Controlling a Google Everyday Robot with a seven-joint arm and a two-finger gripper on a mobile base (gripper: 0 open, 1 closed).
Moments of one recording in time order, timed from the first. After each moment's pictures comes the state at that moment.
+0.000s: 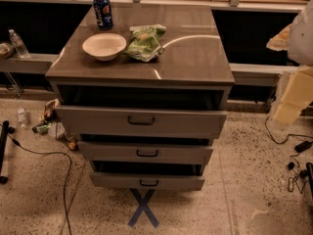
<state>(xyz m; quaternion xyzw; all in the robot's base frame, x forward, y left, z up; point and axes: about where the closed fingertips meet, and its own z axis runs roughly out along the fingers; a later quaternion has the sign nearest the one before) 0.438 -0.217 0.976 -0.60 0.78 -0.03 0.16</state>
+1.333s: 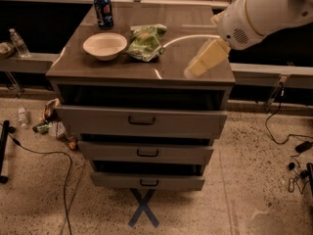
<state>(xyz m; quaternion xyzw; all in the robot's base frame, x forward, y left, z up) 0.595 -0.115 0.963 -0.52 0.76 0.08 0.39</state>
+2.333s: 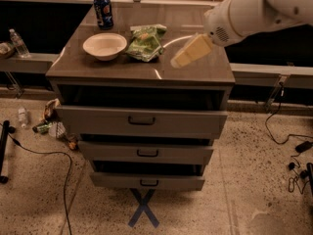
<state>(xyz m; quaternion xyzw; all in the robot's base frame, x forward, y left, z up) 0.642 -0.097 0.960 -0.47 0.76 0.08 0.44</state>
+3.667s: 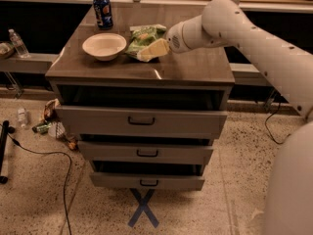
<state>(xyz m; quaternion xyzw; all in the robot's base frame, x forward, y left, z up) 0.775 -0.019 0.870 -0.35 0.80 0.20 0.45</state>
